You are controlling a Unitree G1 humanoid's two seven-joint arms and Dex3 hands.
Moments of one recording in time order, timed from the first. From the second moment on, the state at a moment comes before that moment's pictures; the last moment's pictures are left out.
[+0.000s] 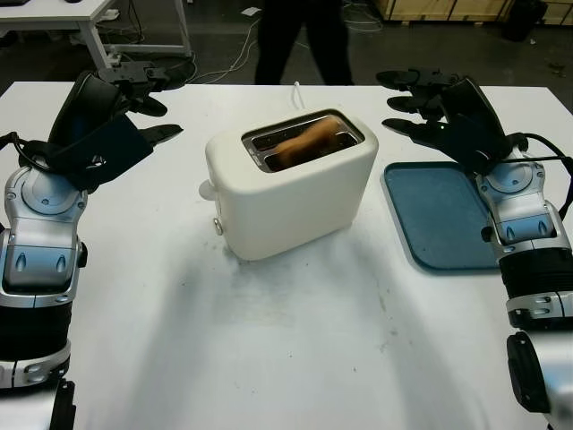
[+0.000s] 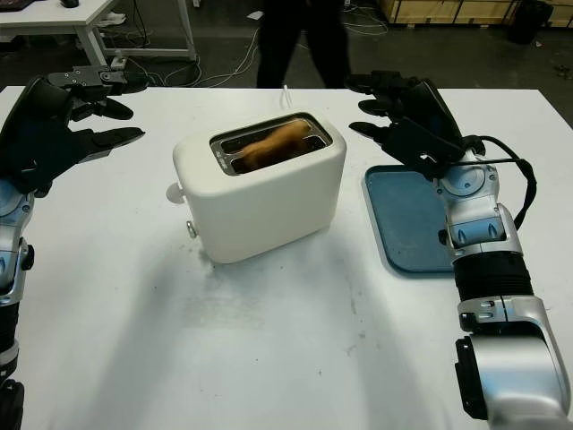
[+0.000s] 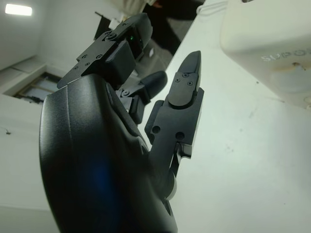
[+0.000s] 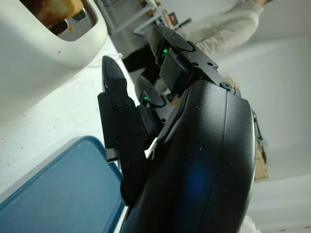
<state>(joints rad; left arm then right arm) -0.49 0.54 0.09 -0.18 0.19 0.30 -0.28 -0.71 -0.50 0.01 0.48 -0.17 -0.15 0.25</state>
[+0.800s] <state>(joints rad) -0.49 0.54 0.09 -0.18 0.19 0.30 -0.28 -1.06 -0.57 0.05 0.56 -0.16 -0.27 0.49</state>
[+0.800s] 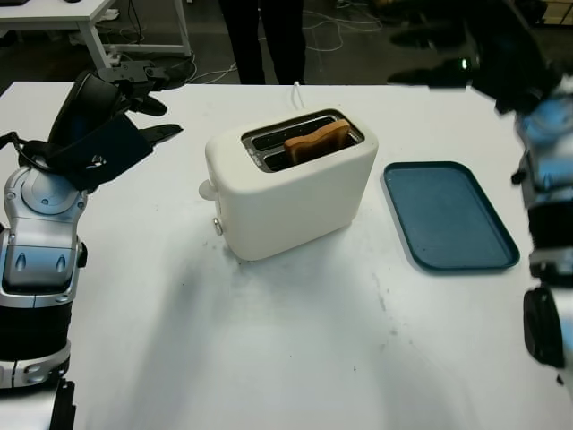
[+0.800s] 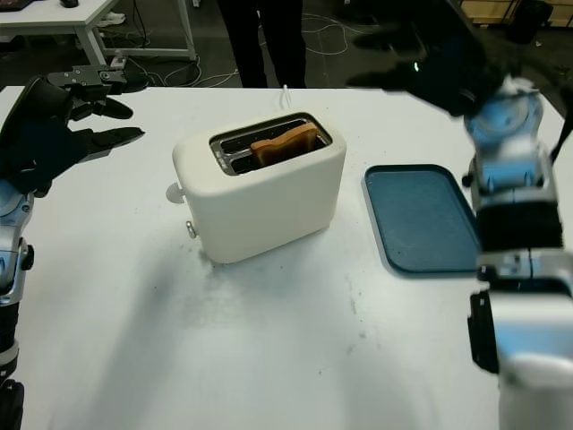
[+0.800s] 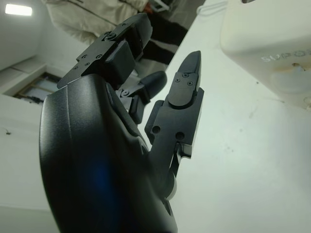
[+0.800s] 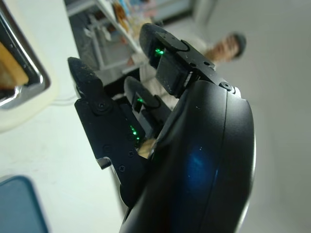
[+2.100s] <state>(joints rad) -0.49 0.54 0.09 -0.19 0.19 0.31 -0.28 -1.22 -0.50 0.37 0.73 -0.50 -0.43 0.57</state>
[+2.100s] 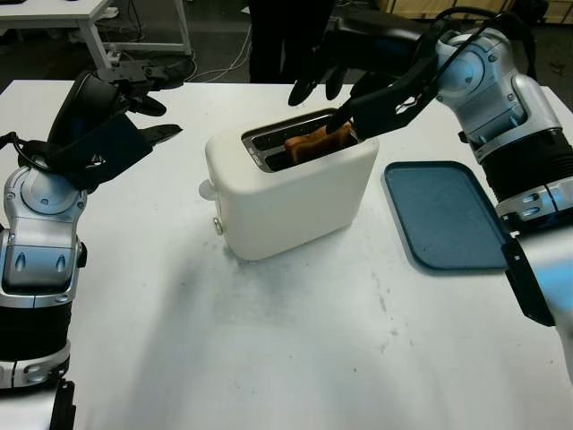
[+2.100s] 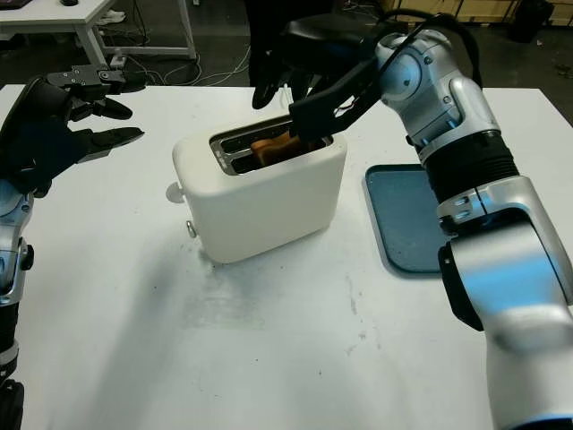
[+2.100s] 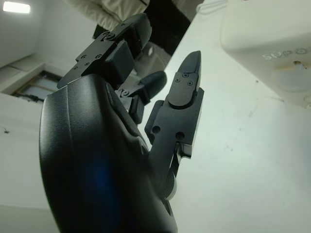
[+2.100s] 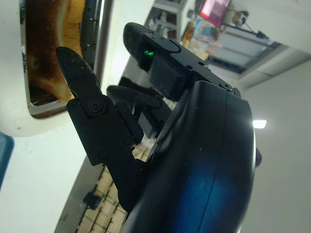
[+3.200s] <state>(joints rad) -0.49 0.54 0.09 -0.19 0.19 0.31 -0.28 -1.21 -0.50 0.46 0.78 -0.58 -0.45 0.53</state>
